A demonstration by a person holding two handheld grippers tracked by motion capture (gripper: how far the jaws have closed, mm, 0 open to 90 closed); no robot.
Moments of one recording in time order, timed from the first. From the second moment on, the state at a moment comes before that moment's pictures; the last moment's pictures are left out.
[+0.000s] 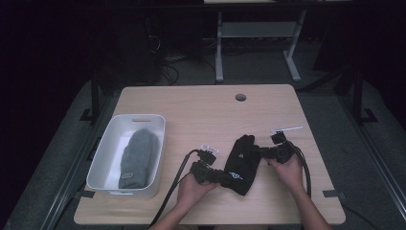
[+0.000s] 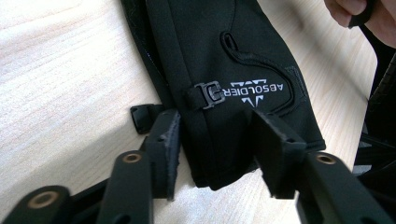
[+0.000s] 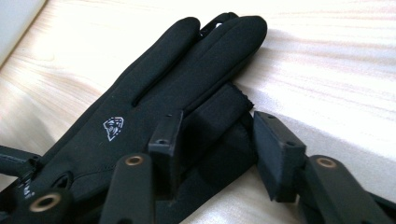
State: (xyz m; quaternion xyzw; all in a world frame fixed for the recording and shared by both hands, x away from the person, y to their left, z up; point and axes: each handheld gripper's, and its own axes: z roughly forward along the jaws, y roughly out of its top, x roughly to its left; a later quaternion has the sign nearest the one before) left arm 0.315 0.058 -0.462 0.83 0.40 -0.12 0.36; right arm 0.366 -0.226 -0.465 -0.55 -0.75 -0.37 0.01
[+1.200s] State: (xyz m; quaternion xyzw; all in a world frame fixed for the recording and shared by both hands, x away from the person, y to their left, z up) left arm 0.318 0.068 -0.456 0.82 0.40 -0.15 0.39; right arm 0.361 -0.234 -0.451 -0.55 -0.71 -0.42 0.07
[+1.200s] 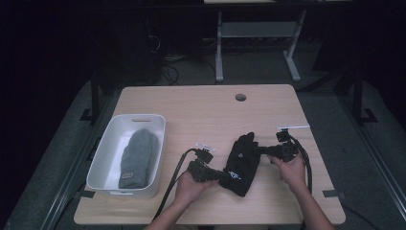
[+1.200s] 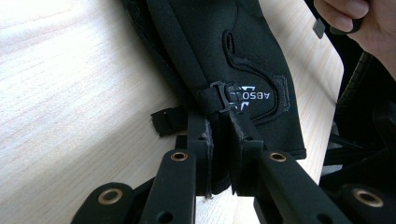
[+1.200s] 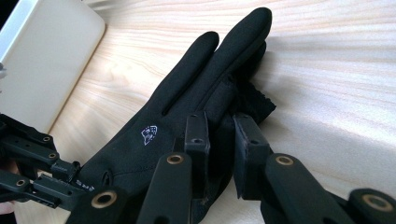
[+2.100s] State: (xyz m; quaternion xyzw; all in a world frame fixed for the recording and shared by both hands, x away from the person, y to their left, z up) left arm 0.313 0.081 -0.428 0.82 0.38 -0.13 0.40; right arm 0.364 -0.226 -0.429 -0.54 -0.70 -0.45 0.09
